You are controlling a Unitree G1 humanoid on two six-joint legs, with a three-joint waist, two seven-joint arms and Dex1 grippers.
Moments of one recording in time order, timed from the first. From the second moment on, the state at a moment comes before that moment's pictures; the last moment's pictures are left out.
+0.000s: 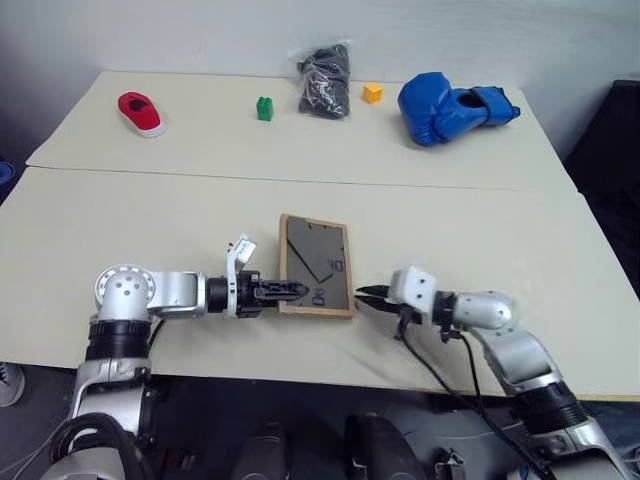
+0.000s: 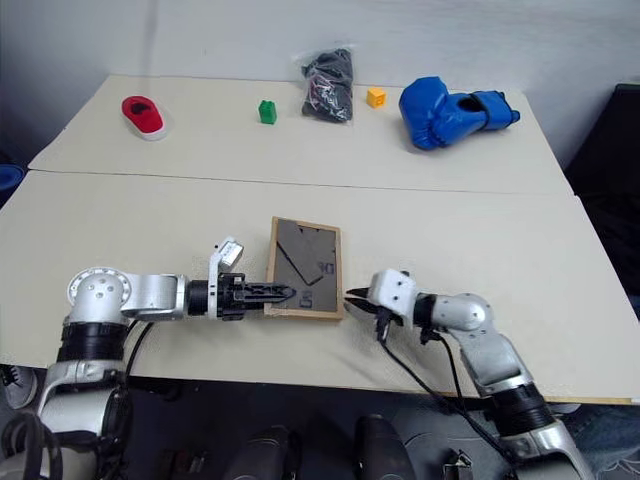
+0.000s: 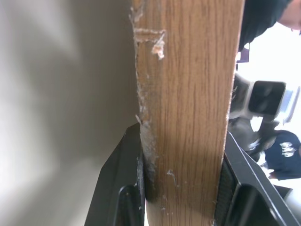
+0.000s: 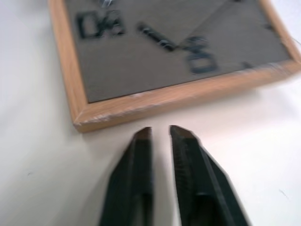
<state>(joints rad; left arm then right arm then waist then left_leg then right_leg) -0.51 0.58 0.10 0.10 -1.24 1.39 -0.34 -0.31 -0.57 0.07 -0.06 0.29 0.14 1.00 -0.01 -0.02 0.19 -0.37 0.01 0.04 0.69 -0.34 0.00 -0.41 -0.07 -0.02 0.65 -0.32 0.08</state>
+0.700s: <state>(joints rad) -0.47 0.62 -0.12 0.01 -0.70 0.74 -0.88 -0.71 -0.38 0.16 -0.06 0.47 0.35 1.04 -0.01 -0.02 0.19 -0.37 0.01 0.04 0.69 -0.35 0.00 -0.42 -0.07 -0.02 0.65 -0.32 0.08</state>
